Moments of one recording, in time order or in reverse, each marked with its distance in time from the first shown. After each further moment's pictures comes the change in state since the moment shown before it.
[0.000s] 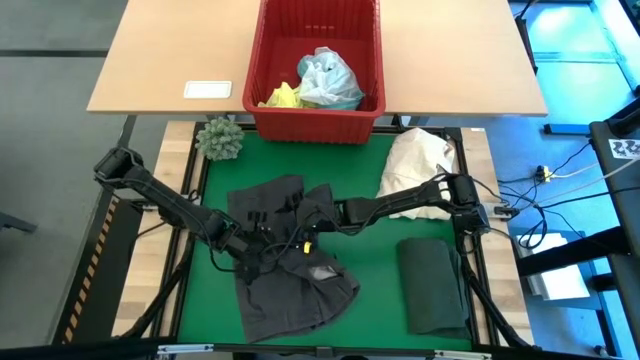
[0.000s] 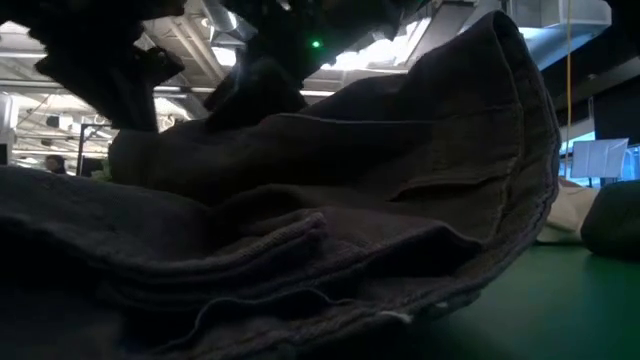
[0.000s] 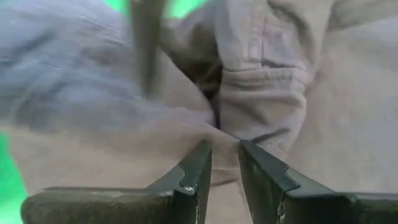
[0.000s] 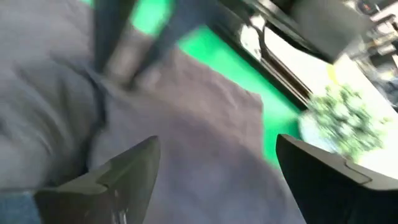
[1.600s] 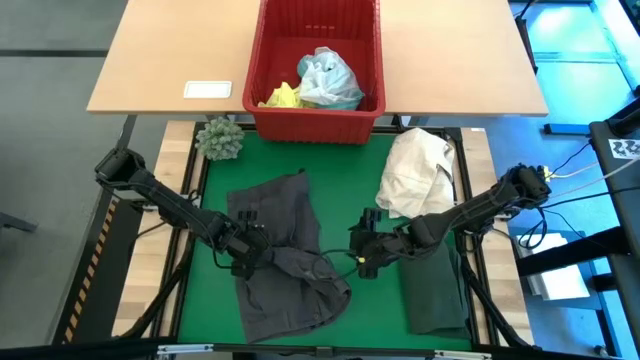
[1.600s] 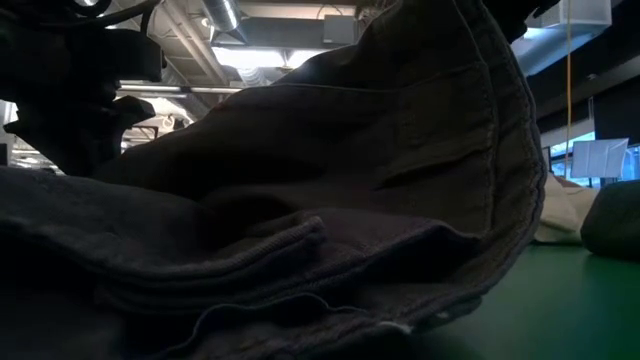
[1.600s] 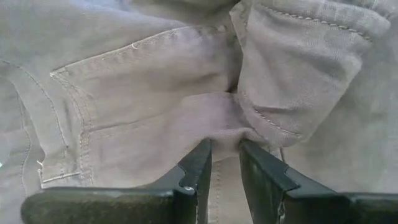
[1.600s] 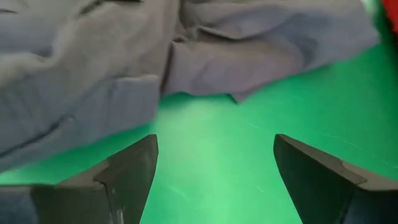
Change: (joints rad) left arm 0.007 0.007 -0.141 0.000 0.017 -0.136; right arm 0.288 -0.505 -0.443 -0.408 0.188 0.890
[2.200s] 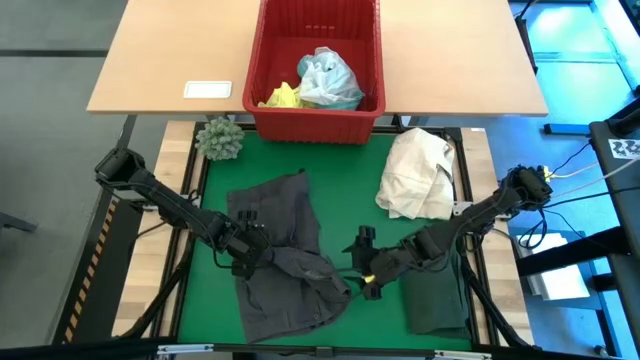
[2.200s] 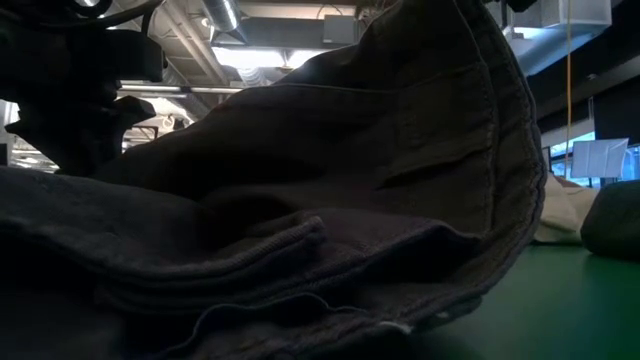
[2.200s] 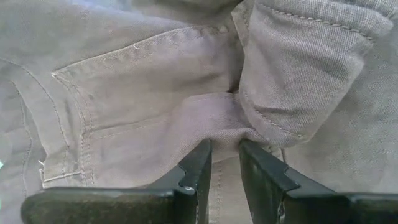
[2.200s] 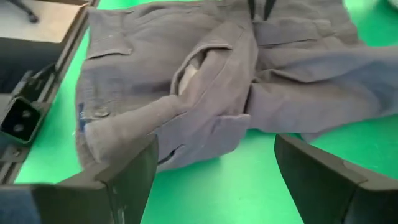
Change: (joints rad) left arm 0.002 0.000 0.000 0.000 -0.004 -0.002; right arm 0.093 -0.001 -0.025 0.200 -0.068 -0.024
